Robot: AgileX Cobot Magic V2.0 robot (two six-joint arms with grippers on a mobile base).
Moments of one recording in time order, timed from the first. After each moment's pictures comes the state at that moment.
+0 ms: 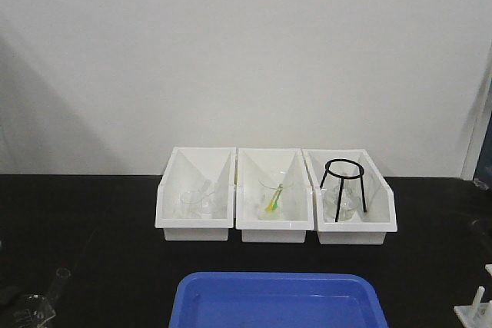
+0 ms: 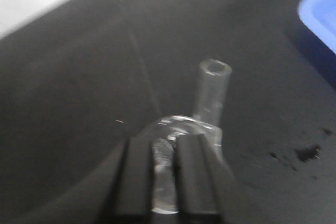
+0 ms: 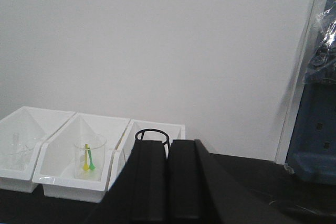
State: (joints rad) left arm -0.12 1.18 -0.66 -0.02 0.24 0.38; right arm 0.05 0.67 -0.59 -0.08 -0.03 0.00
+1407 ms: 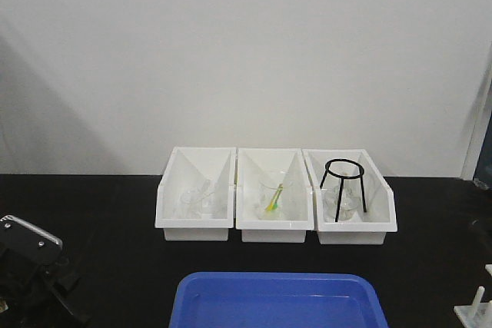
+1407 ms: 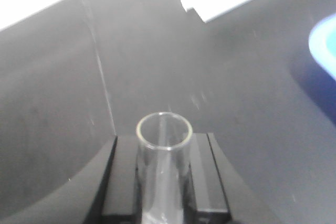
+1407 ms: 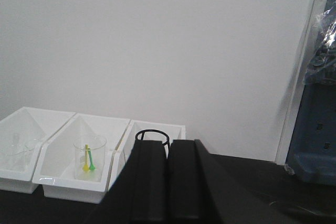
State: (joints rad) left arm -0.16 1.53 -0.67 -0.04 -0.24 0.32; right arm 0.05 0.67 -0.59 -0.08 -0.03 0.00
